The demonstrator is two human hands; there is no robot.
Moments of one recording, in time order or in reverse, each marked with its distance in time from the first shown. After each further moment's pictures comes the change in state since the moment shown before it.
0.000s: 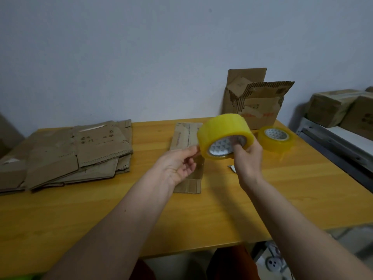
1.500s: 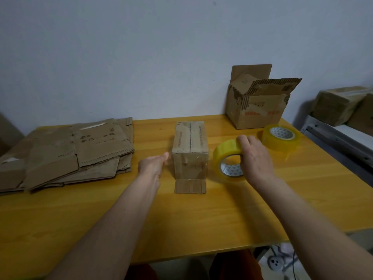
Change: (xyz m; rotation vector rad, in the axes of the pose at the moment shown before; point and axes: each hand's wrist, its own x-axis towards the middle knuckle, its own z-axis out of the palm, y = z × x) left_hand 0.059 -0.007 -0.065 0.282 0.509 0.222; right_hand 0.023 0.028 -0.019 -1.257 -0.252 -0.432
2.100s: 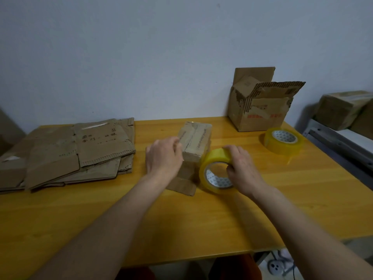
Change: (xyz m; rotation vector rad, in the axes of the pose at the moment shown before) left_hand -0.008 0.013 0.011 0.844 0.068 0.919; right_hand -0.009 -0.024 -0.001 0.358 -0.211 -0.079
